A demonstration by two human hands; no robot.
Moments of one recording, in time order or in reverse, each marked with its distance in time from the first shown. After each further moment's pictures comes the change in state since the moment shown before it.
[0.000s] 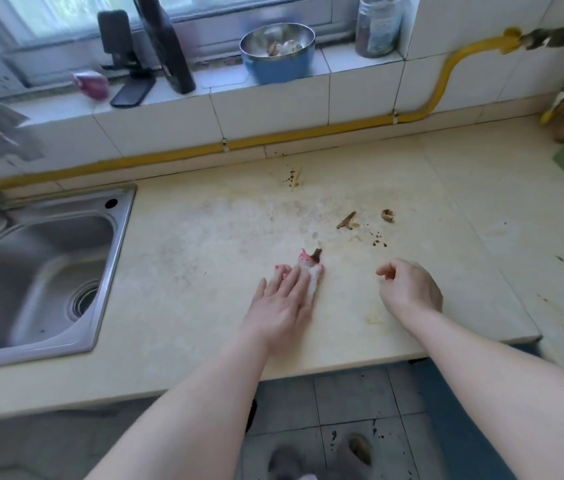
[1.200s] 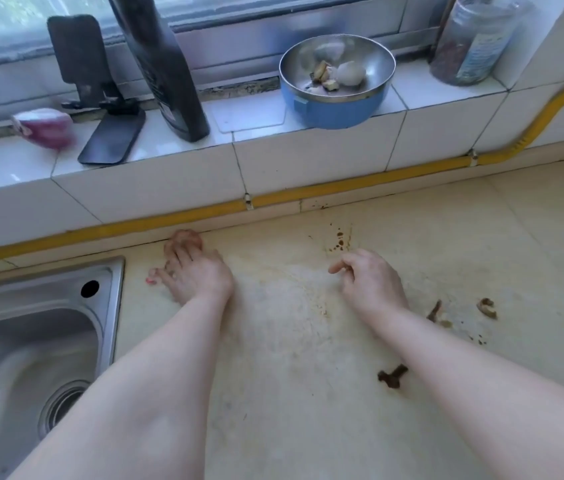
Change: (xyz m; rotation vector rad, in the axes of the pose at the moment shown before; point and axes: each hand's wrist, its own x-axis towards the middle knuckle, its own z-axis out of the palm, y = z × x) left_hand 0.217 -0.221 -0.099 -0.048 0.378 -0.726; right_hand 0.140 -0.204 0.068 0.001 -0.053 -0.301
